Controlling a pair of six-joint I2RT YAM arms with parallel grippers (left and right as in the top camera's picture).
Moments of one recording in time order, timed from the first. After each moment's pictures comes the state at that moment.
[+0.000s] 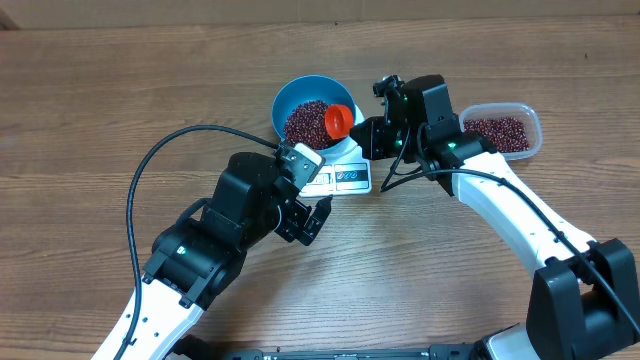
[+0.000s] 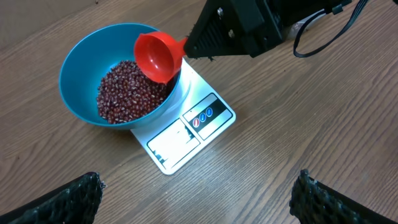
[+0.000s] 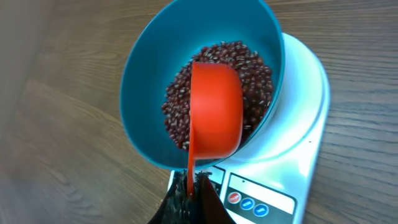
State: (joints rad) left arm -0.56 1.07 1.00 -0.63 0.07 0.06; right arm 0.36 1.66 1.16 -0.29 -0.41 0.33
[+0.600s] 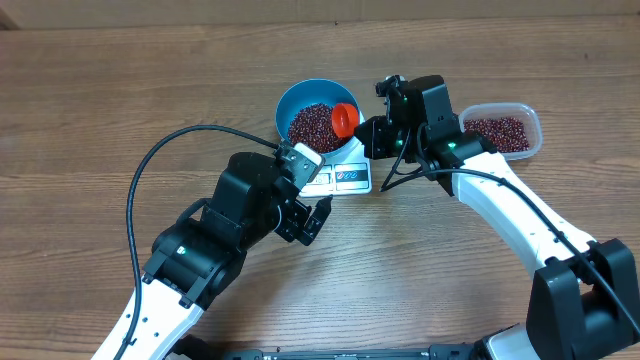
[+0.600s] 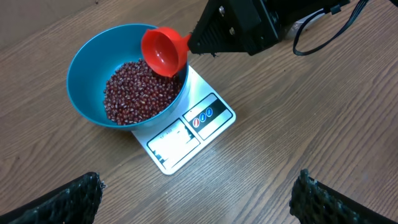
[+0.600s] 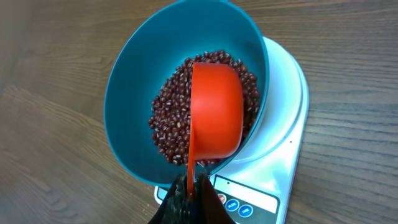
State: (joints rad) left arm -0.56 1.07 1.00 -0.63 0.07 0.06; right arm 0.36 1.66 1.16 -0.30 -0.36 0.33
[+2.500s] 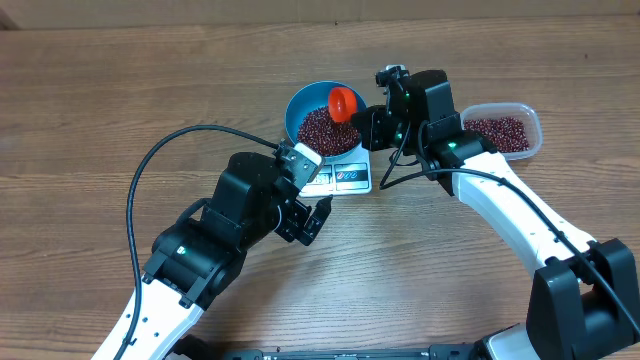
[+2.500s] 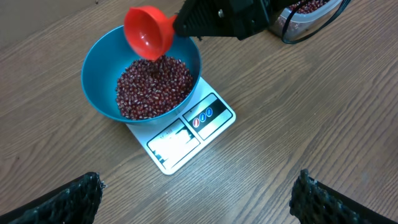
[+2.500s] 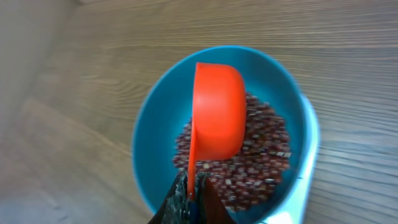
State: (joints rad) left arm -0.56 1.07 1.00 -0.63 0.07 0.06; right arm 0.36 1.66 1.16 -0.19 -0.38 0.33
